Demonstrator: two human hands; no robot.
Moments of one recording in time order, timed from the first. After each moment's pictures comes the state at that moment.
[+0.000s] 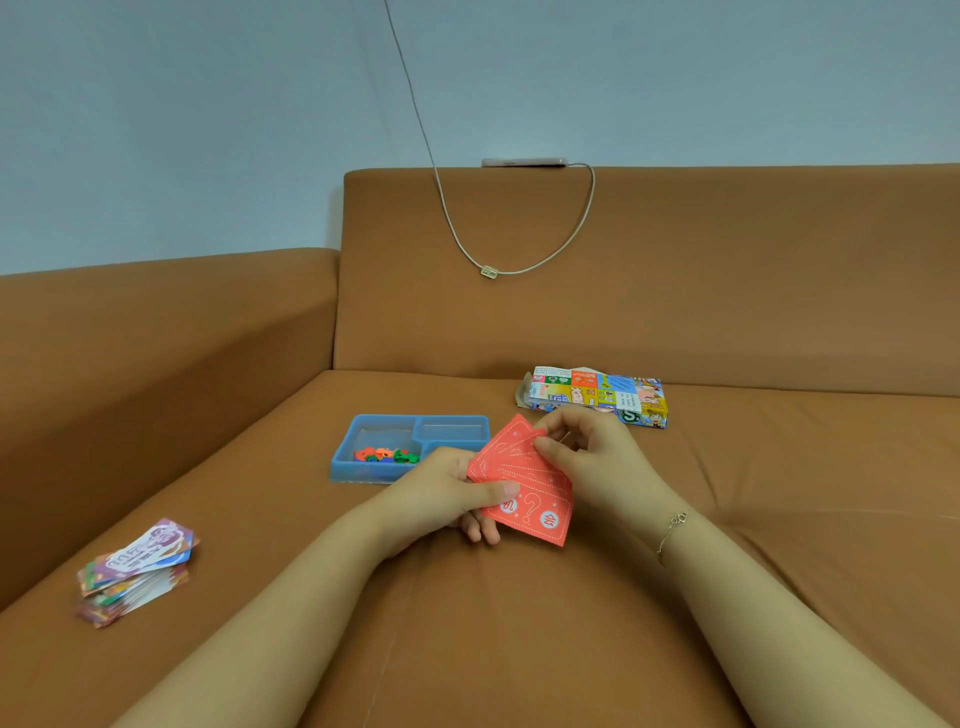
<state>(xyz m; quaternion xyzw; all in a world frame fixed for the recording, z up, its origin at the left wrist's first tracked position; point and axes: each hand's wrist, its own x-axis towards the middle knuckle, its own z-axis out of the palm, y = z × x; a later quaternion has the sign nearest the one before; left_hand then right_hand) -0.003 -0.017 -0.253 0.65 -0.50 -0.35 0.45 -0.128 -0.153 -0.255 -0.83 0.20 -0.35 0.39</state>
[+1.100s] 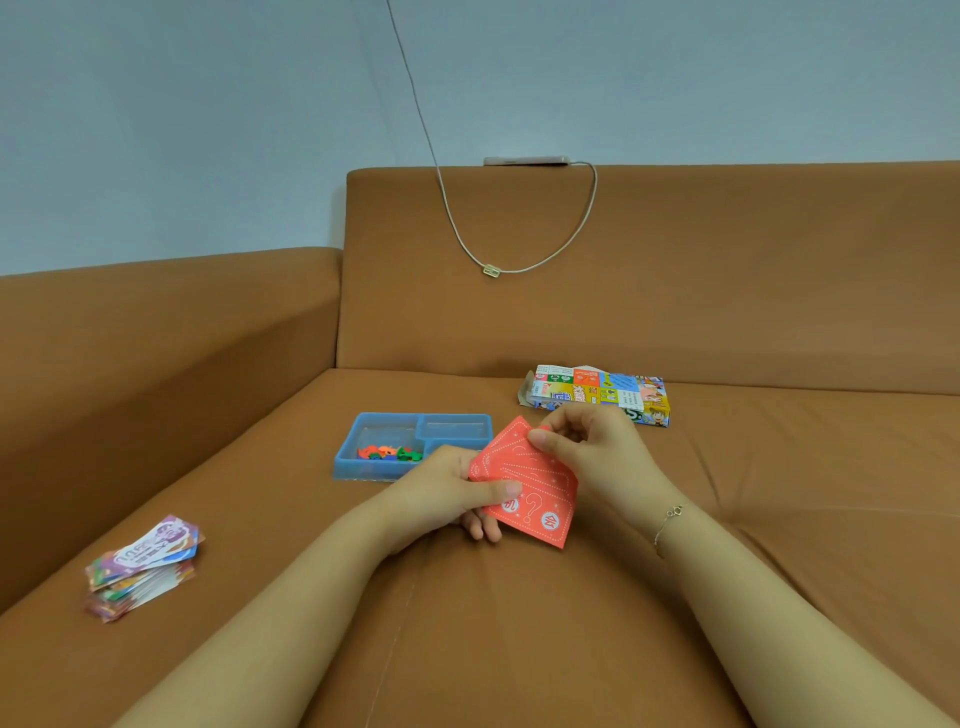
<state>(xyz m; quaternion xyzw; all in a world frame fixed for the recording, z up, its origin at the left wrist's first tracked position) -0.005 -0.016 -0.251 0.65 -0.50 -0.36 0.45 -0.128 -0.149 -0.250 -0.81 0.20 -0.37 0.41</state>
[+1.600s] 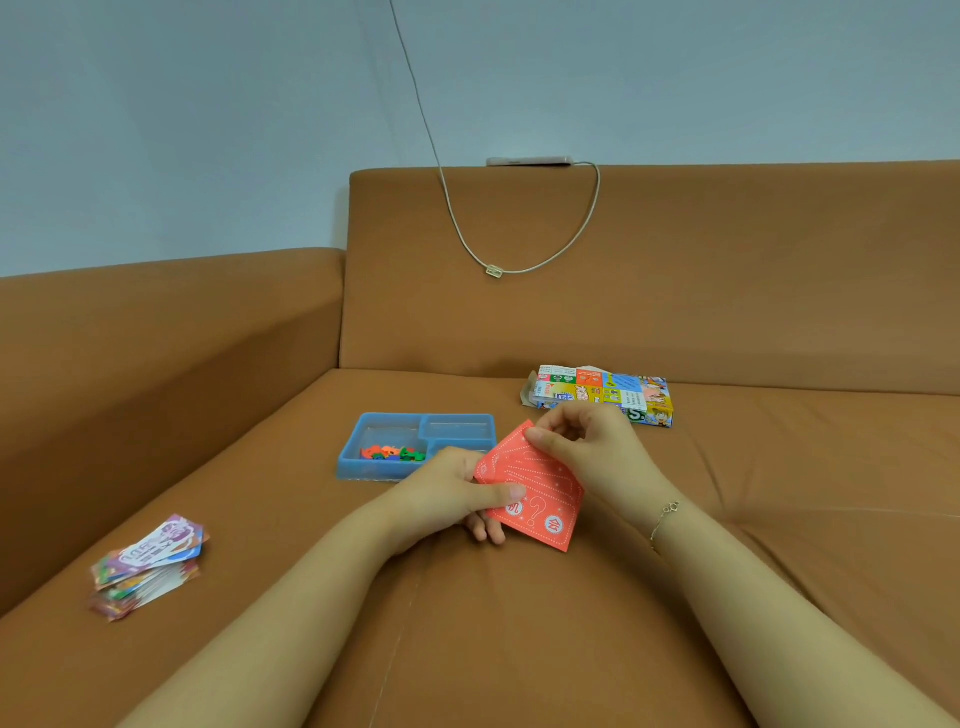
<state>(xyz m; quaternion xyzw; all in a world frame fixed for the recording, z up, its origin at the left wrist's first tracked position) -0.005 -0.017 -0.253 0.65 -0.51 -0.36 0.44 -0.124 -0.149 -0.249 -0.82 0.20 -0.36 0.40</state>
